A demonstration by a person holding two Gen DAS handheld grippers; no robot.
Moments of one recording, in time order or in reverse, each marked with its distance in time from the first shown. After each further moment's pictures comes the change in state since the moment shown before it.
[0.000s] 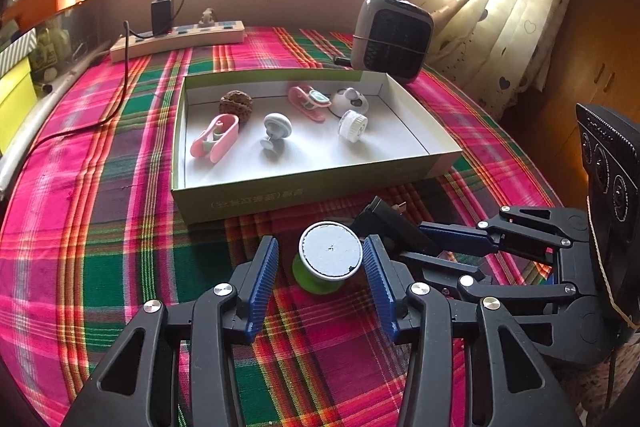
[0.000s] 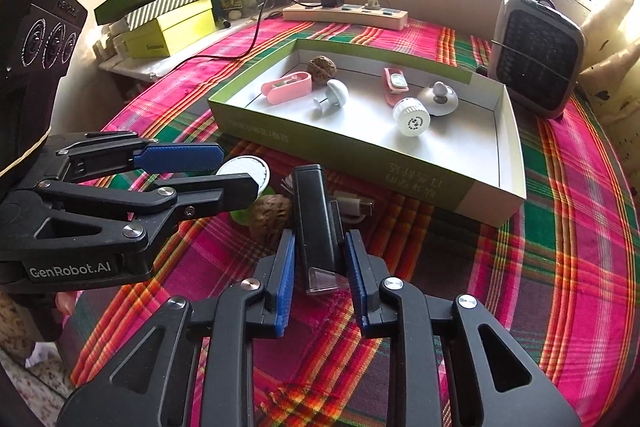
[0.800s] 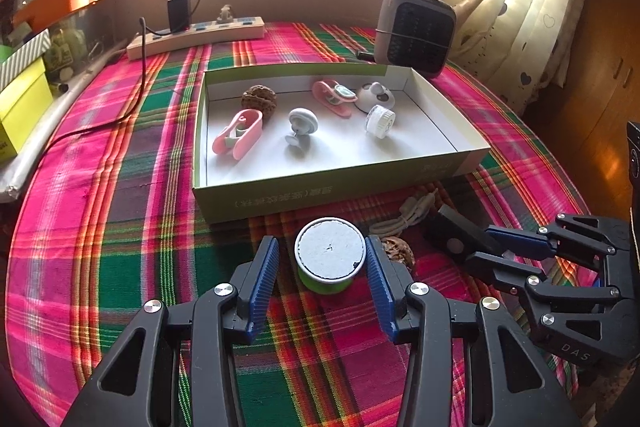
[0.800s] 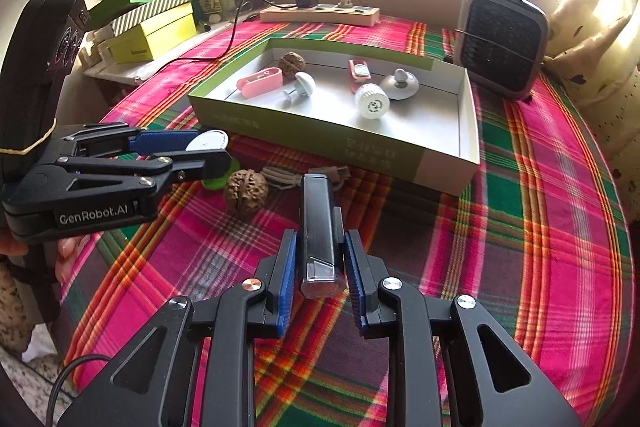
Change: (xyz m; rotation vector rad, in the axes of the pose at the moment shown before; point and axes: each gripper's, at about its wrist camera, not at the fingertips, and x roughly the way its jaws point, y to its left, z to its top) left arm 0.006 0.006 0.000 -0.005 0.009 0.085; right arm -0.019 -0.012 -0.017 0.041 -0.002 -0.058
